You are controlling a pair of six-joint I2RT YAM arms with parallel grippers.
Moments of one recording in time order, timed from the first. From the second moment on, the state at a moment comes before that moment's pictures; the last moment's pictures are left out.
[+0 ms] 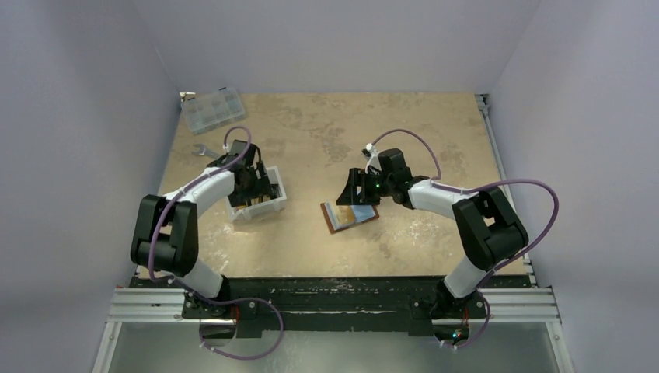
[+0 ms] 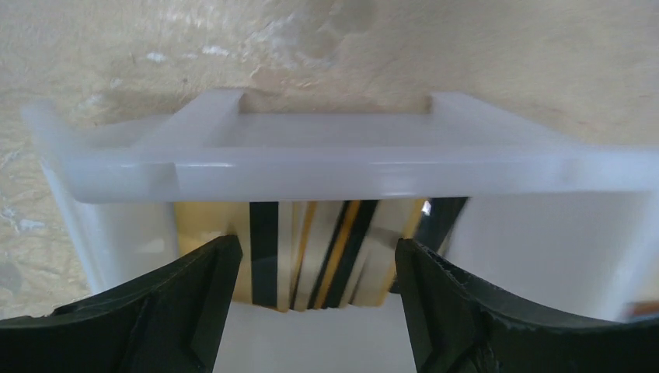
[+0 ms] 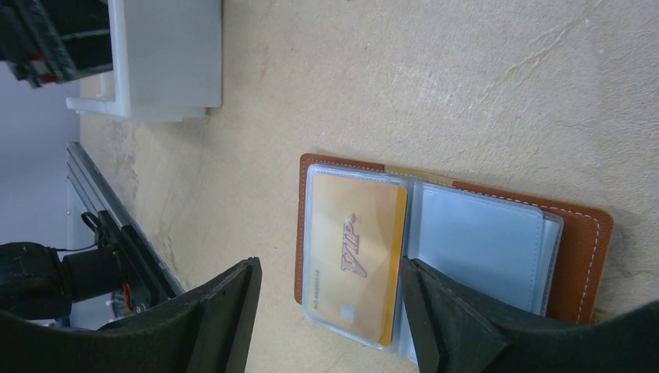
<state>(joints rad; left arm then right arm) -0.20 1.55 0.96 -0.51 -0.13 -0.55 0.47 1.65 0.83 0.06 -0.52 0.51</state>
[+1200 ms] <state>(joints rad) -0.22 1.40 0.90 -0.49 -0.24 -0.51 0.47 1.68 0.99 0.00 -0.51 0.49</state>
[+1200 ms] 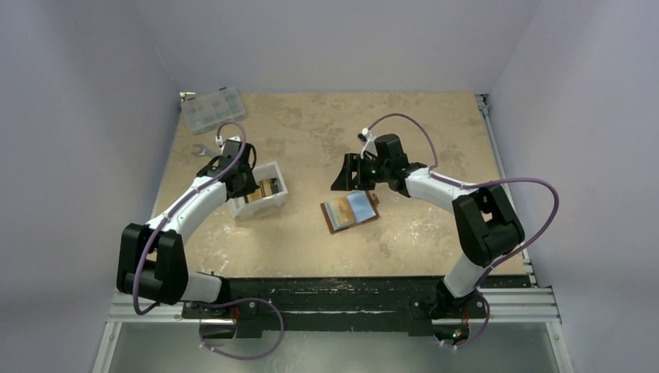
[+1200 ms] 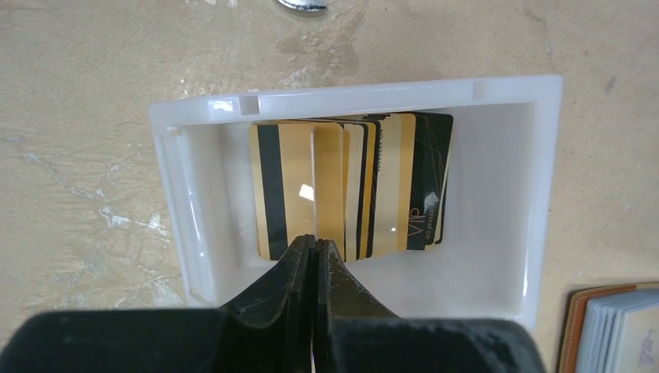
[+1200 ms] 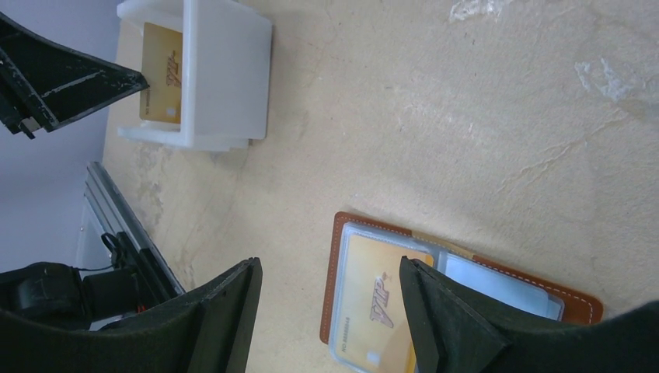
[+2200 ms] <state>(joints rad) -0.18 1.51 0.99 -0.54 -0.15 -0.47 0.50 1.72 1.07 -0.01 -0.52 0.49</state>
